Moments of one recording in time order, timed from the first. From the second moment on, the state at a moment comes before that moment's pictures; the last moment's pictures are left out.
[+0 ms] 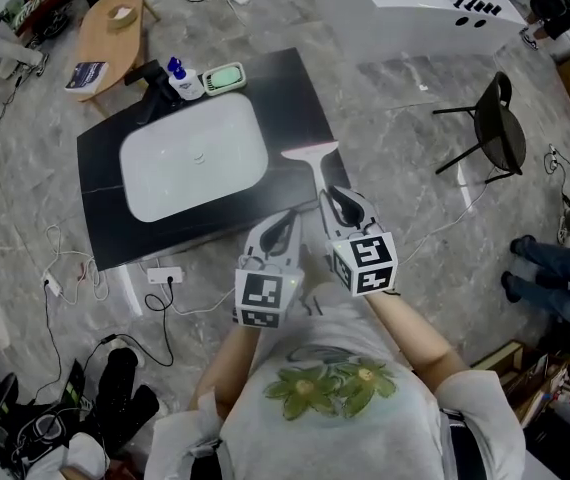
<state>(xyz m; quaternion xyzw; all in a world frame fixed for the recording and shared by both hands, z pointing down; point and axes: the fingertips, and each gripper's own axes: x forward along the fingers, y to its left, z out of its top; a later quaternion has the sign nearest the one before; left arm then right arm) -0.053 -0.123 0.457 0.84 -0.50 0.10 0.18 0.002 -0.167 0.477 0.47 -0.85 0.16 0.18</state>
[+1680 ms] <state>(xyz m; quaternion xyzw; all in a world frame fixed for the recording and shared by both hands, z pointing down) -0.047 -0.182 0.516 0.84 -0.46 0.18 0.25 0.009 -0.239 0.626 0.51 -0.78 0.24 0.26</state>
